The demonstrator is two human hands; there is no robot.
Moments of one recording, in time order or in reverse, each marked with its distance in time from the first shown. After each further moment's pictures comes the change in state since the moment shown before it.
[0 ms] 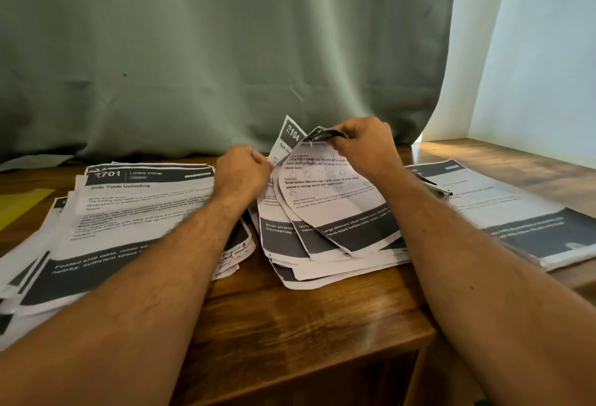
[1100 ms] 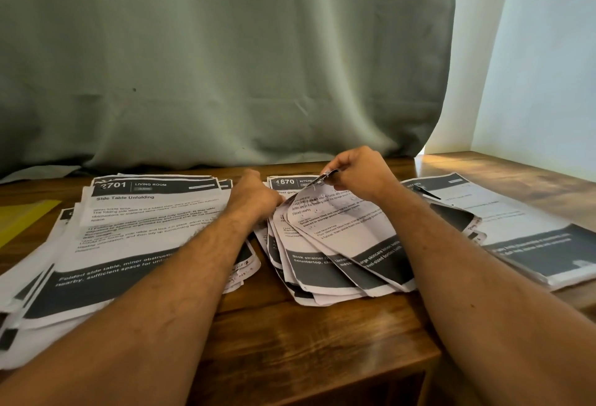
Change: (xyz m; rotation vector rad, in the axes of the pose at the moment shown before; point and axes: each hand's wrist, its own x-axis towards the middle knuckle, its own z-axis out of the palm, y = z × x) left_hand -0.002 -0.002 0.010 -0.064 -0.163 -0.175; right_hand -0.006 0.005 0.008 0.074 -0.264 0.157
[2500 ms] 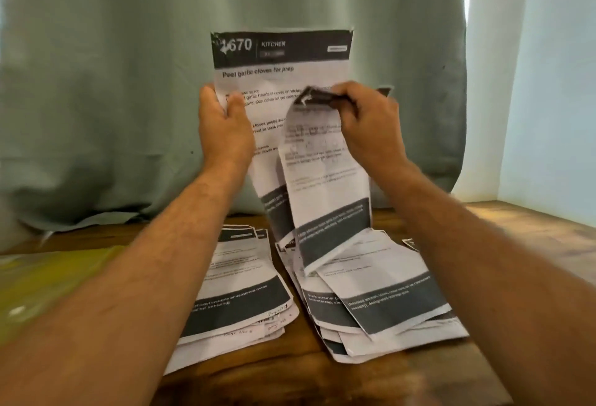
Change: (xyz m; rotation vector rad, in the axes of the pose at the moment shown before) left_hand -0.029 0.106 -0.138 -0.593 0.540 0.577; right_hand 0.018 -0.158 -0.046 0.017 0.581 -0.694
